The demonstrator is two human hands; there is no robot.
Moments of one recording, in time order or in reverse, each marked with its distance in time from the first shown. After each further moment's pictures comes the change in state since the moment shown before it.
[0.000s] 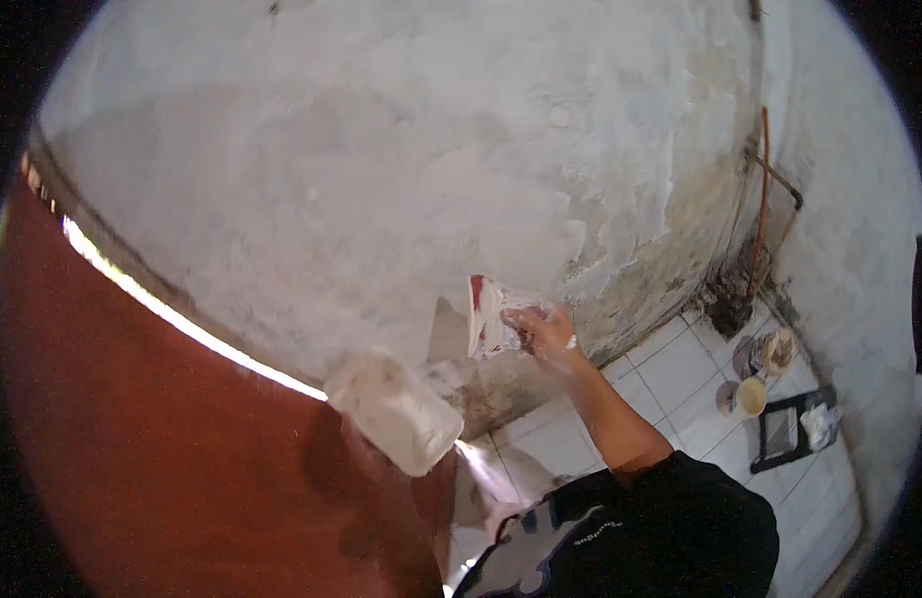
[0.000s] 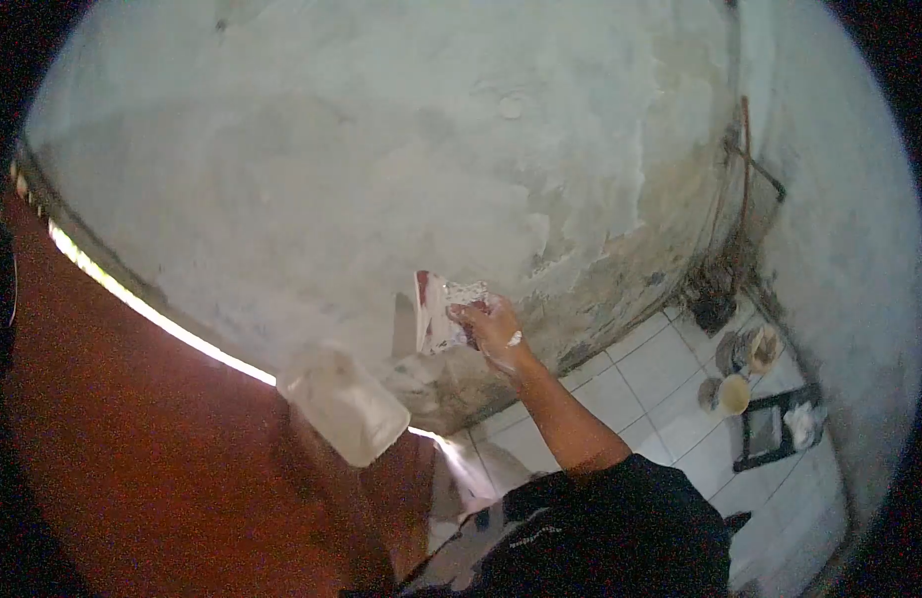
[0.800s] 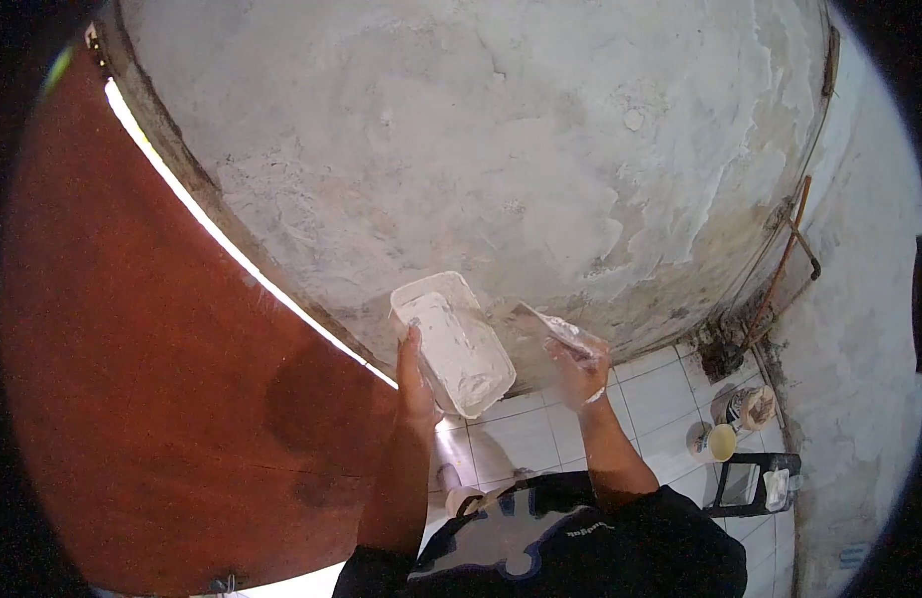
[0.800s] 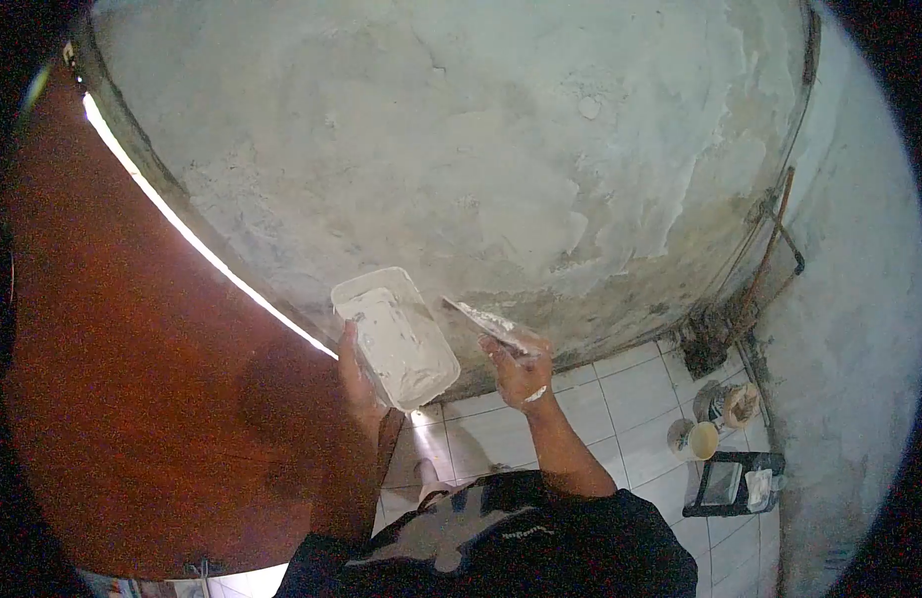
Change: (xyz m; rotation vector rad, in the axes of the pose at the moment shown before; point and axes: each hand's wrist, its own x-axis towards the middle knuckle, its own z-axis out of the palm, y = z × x) left_hand 0.031 -0.023 0.003 0.220 0.203 0.156; right_hand -0.070 0.007 -0.009 -0.469 -0.029 -0.436
